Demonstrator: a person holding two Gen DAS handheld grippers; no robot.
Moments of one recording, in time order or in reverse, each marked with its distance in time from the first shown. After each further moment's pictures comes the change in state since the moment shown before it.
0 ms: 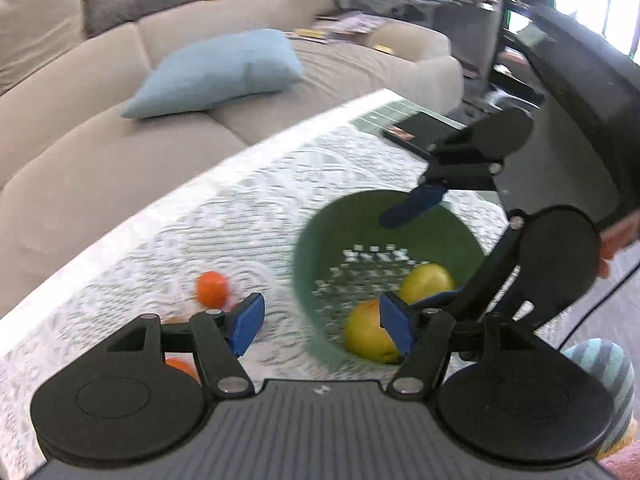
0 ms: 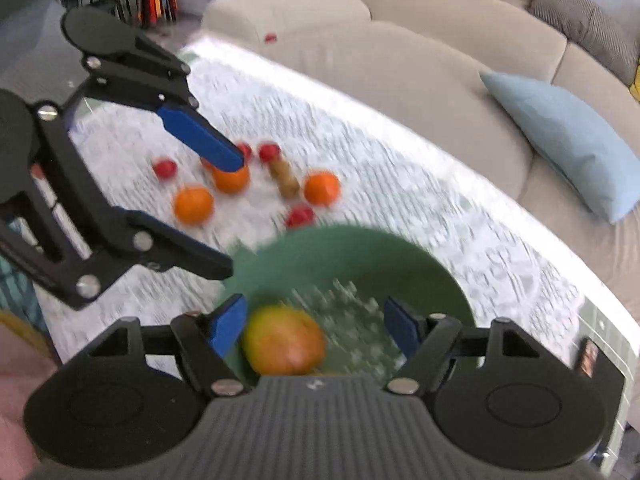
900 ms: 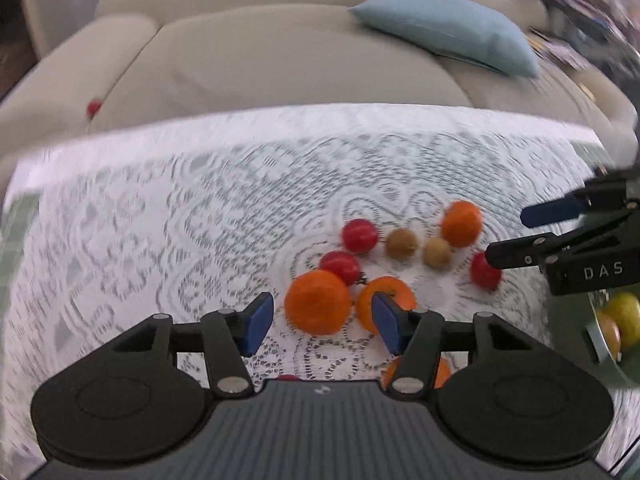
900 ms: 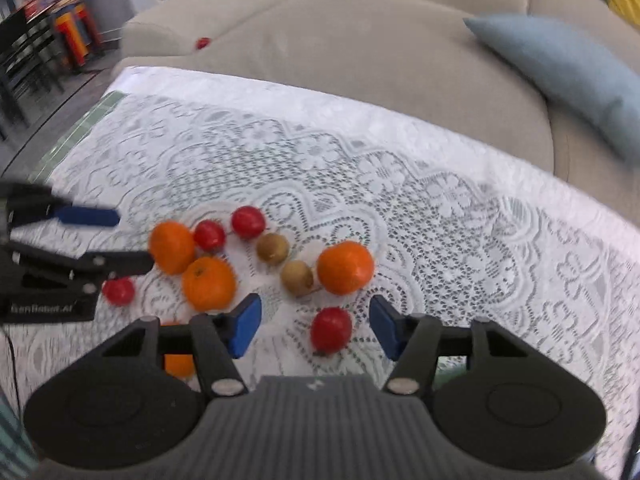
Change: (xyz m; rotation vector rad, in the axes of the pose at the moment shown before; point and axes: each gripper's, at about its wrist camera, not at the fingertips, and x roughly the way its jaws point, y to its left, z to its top) left arm 0.042 0.162 -0.094 -0.526 0.104 0.264; right arm 0.143 -0.003 0.088 0.312 0.124 -0.042
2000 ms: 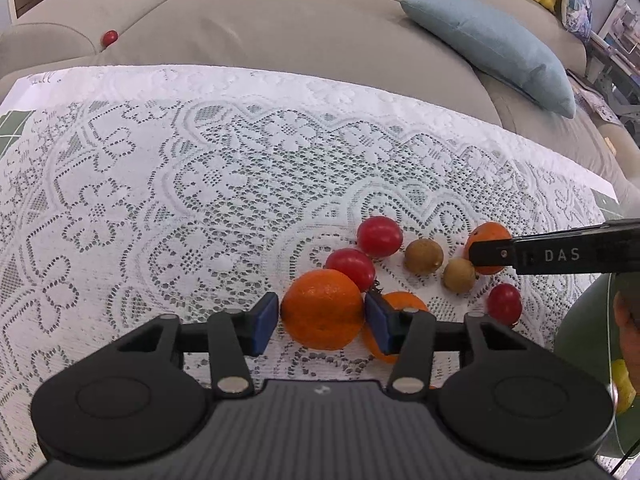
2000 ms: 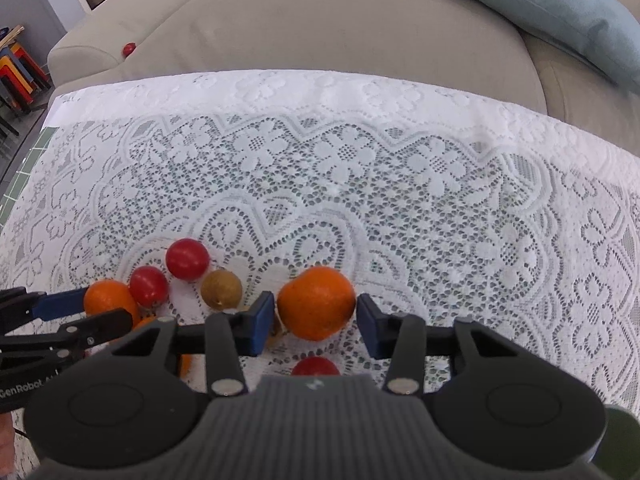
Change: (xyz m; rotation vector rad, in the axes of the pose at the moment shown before) left arm 0.040 0.022 0.000 -0.190 0.033 -0.054; right arm 0.057 -0.016 0.020 0.181 0.070 -0.043
